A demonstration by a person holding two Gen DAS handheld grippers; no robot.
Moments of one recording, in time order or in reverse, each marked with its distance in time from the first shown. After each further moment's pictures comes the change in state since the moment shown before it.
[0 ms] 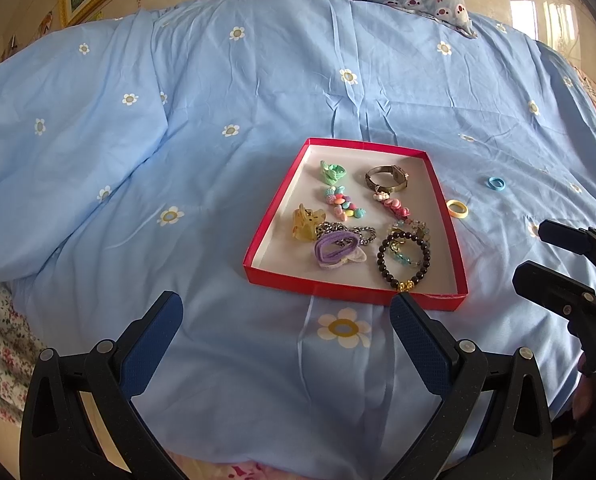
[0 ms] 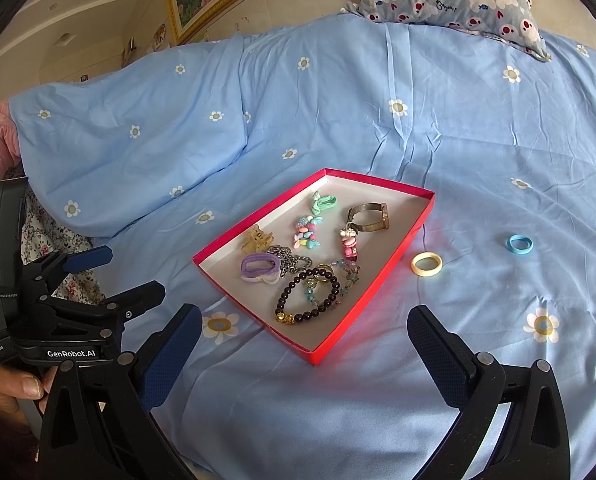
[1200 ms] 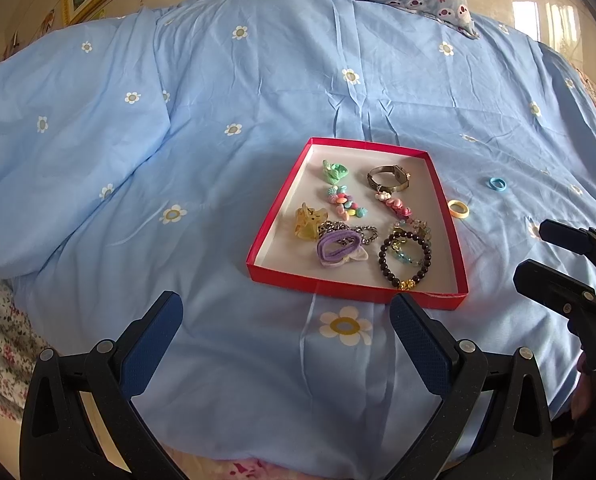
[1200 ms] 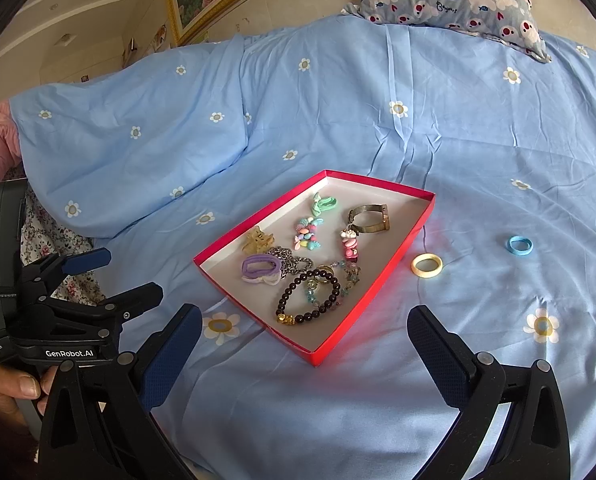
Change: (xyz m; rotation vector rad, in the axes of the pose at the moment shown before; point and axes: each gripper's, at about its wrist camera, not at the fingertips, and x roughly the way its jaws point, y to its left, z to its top) left arm -0.002 0.003 -0.002 -0.005 0.003 0.006; right arm 0.001 -0.001 0.000 -0.001 -0.003 0.001
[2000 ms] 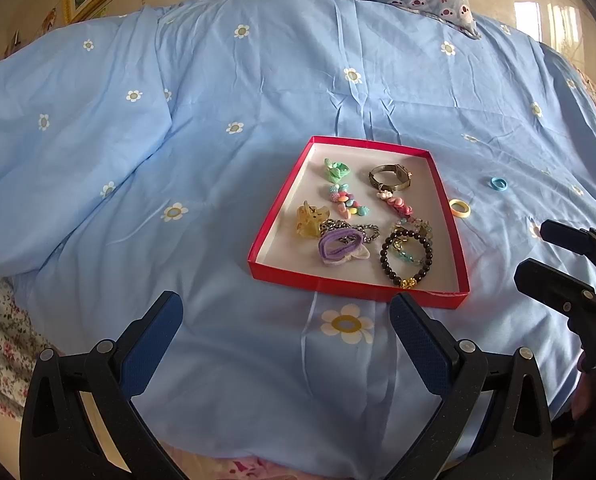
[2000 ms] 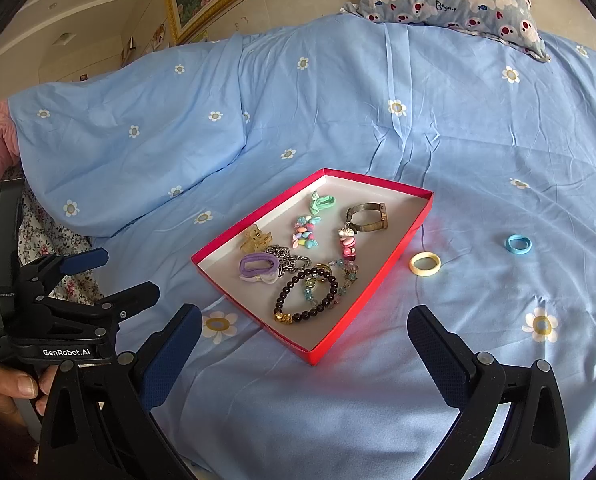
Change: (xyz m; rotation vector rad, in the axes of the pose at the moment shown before) left arm 0.000 0.002 0.000 -0.003 0.002 0.000; right arm 0.000 -0.002 0.000 0.002 0.003 -0.004
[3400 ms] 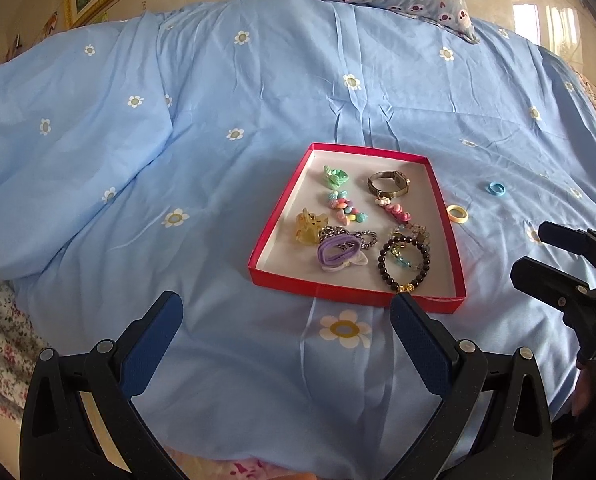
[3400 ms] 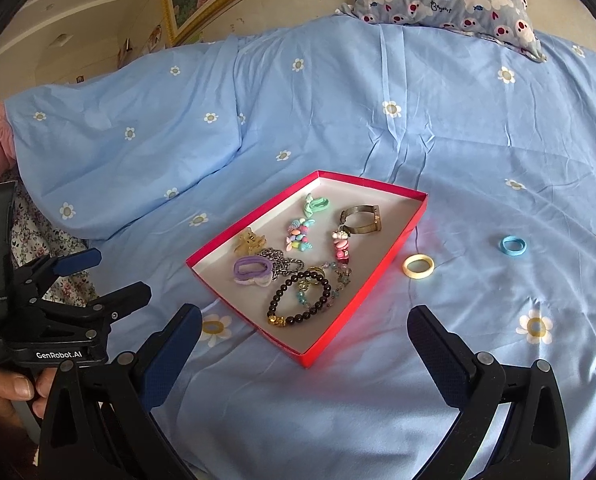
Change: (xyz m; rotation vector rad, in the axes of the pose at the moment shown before) left arm -0.003 0.000 0.002 0.000 -0.017 -0.004; right arm -0.002 -0.004 0.002 0.006 -0.001 -0.009
